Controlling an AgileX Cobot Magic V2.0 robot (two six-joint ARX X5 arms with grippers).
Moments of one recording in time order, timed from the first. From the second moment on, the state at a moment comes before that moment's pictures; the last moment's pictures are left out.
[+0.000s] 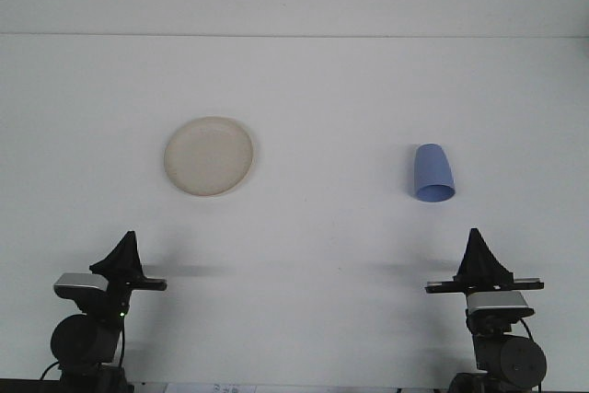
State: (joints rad) left arm -0.11 0.00 0.03 0.12 -0.05 -0.12; right arm -0.01 0.00 0.01 0.23 -0.07 0.00
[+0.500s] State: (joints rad) left arm -0.11 0.00 0.03 0.12 -0.05 -0.12; right arm -0.01 0.03 0.10 0.14 -0.07 0.10
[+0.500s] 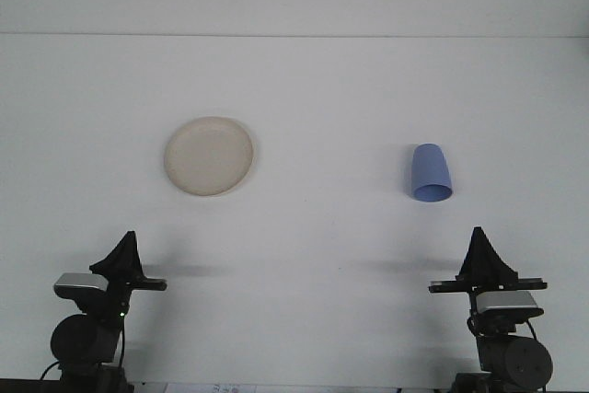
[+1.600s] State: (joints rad) left arm -0.11 0.00 0.03 0.12 -0.05 -0.12; right arm -0.01 0.89 0.54 -0.09 0.00 0.05
